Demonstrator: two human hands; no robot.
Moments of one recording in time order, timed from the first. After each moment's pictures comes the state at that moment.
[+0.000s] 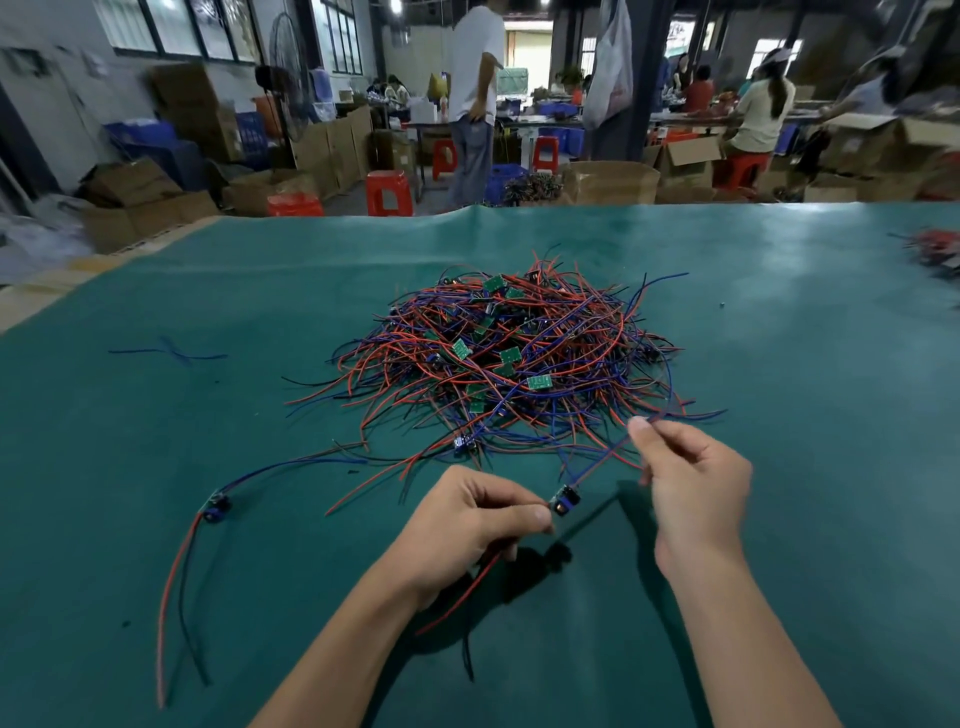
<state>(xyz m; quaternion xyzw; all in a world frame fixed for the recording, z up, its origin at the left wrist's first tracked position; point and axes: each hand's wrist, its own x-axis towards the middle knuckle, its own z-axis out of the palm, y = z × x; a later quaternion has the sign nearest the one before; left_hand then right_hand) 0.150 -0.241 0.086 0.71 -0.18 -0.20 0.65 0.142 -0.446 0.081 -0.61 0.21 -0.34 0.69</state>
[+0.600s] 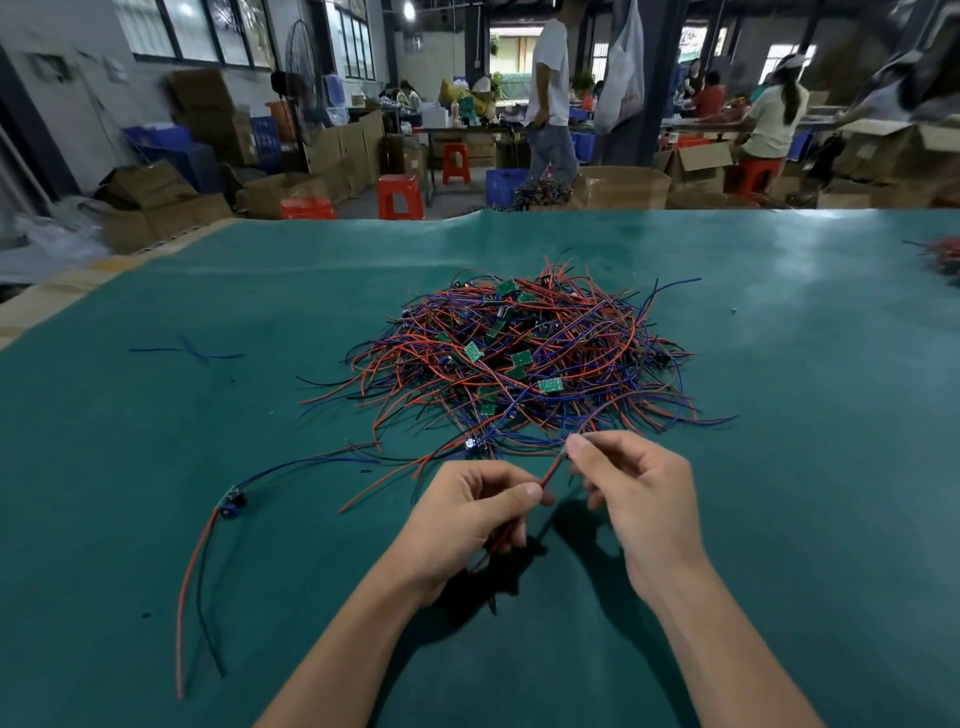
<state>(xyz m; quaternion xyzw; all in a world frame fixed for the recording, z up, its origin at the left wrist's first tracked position) 0.150 -0.236 0.089 0.69 -0.18 -0.16 0.69 0.130 -0.412 0.083 -0.68 0.07 -0.21 0.70</state>
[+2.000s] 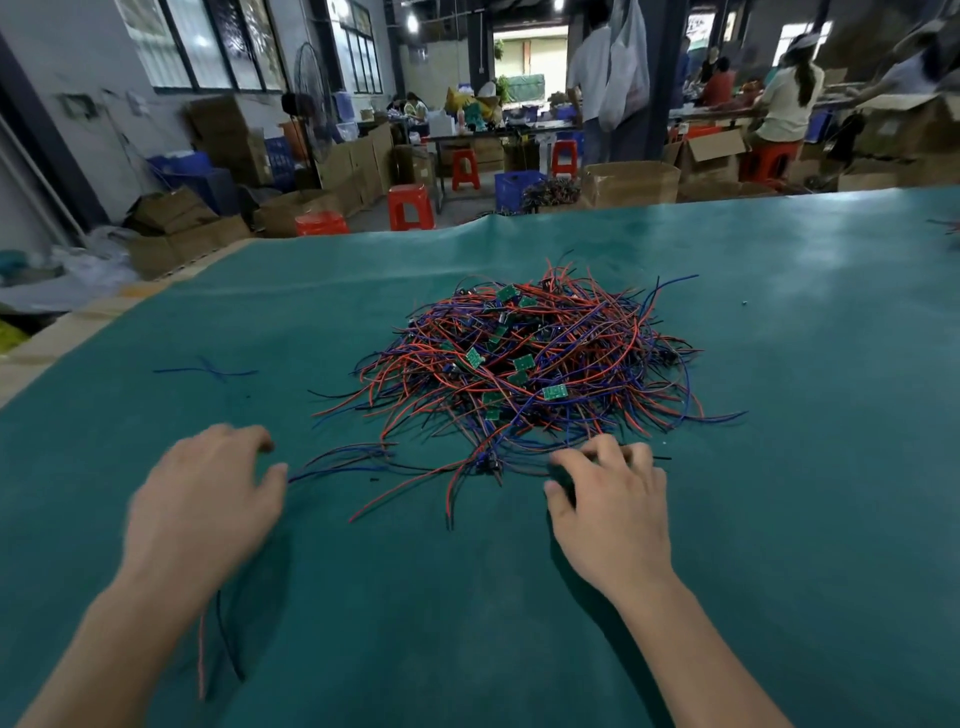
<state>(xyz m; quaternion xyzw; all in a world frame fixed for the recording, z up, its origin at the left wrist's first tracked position) 0.156 -0.083 0.139 0.98 0.04 0.18 0.07 0.136 -0.398 0.072 -0.98 0.08 -0.16 0.13</state>
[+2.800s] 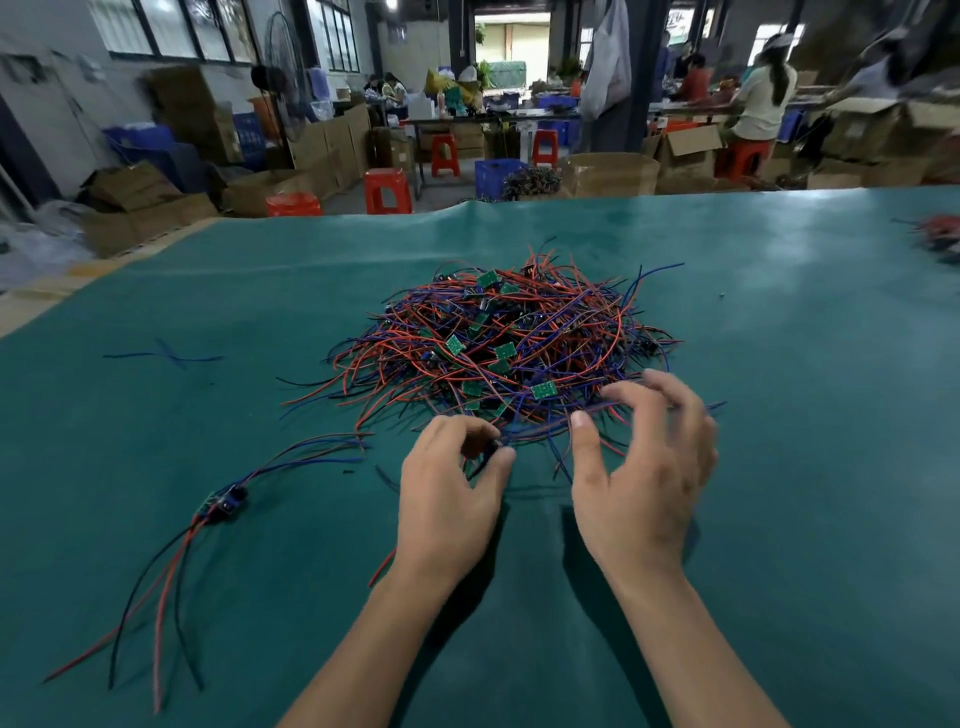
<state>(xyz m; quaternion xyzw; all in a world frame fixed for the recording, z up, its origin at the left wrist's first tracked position) 0.161 -0.258 0.078 0.84 -0.14 0.24 0.47 0.132 -0.405 0.085 -0.80 0.10 -0.50 0.31</state>
